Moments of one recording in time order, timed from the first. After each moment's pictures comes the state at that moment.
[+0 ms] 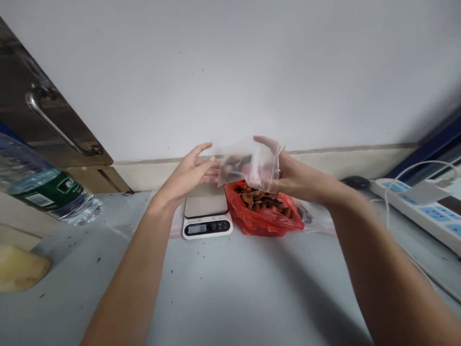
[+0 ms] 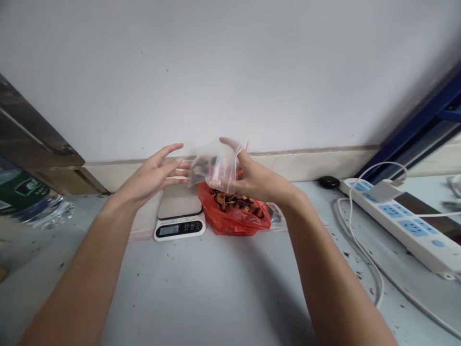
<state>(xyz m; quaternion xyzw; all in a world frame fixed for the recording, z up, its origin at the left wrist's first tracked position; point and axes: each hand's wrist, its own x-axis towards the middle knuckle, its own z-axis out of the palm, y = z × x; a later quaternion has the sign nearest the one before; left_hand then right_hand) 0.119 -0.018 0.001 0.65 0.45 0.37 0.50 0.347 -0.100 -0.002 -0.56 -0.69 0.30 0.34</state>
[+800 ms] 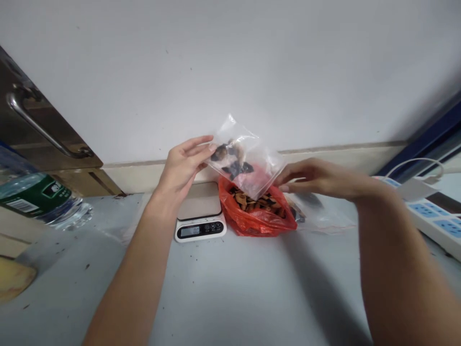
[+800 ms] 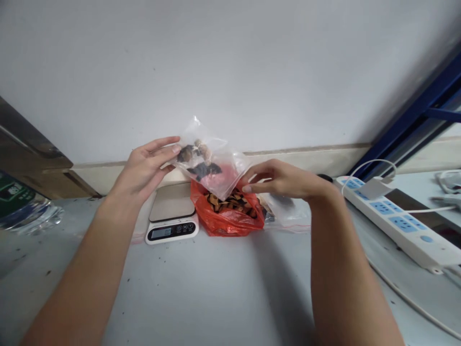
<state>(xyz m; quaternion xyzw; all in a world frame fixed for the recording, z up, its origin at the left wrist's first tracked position) 0.138 -0.011 0.001 0.59 0.35 0.50 0.53 0.405 -0.109 0.000 -0.55 -0.73 0.33 0.24</state>
